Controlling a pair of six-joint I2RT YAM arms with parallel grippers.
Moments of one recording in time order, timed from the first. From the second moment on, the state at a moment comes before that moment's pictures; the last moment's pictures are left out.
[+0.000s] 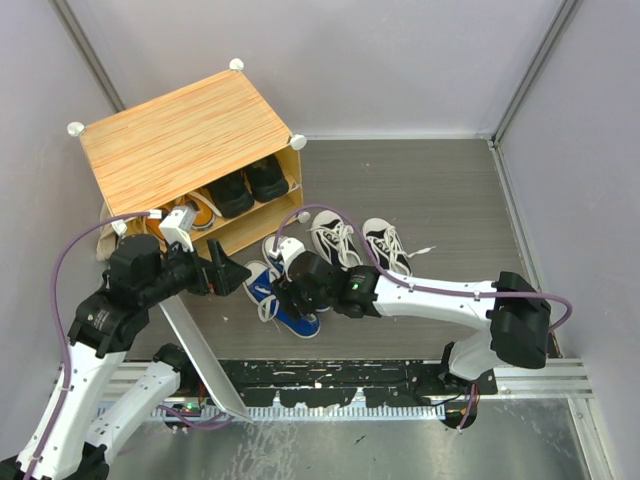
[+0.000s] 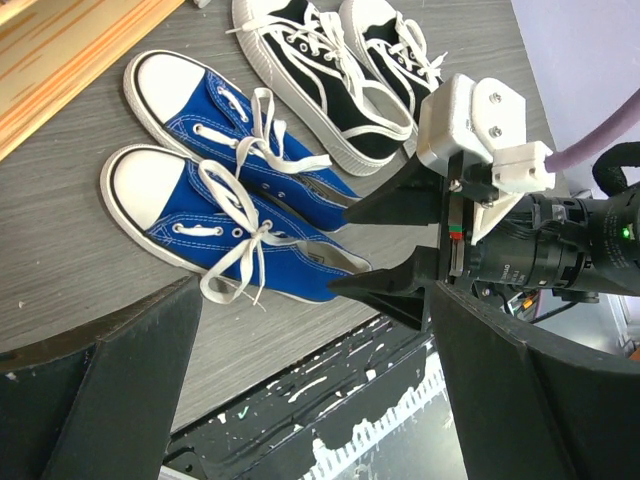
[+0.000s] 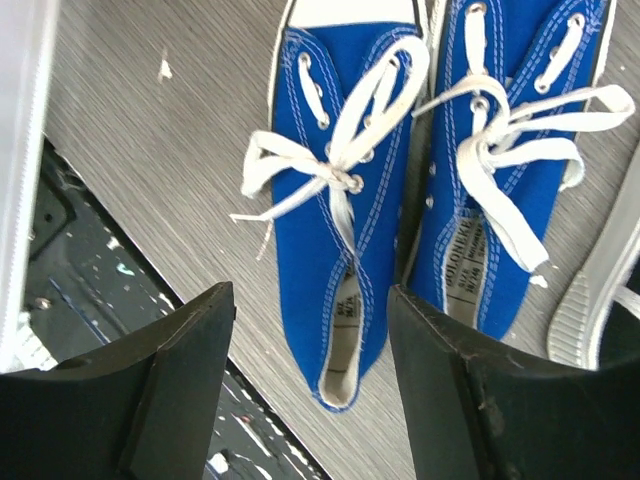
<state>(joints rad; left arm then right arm) -0.39 0.62 0.98 -0.84 0.30 -0.45 1.18 1.47 1.03 -0.29 0.15 0.36</state>
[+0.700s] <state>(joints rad) -0.39 0.60 0.96 -0.83 0.30 -0.46 1.15 1.57 1.03 -0.38 0.16 0.24</state>
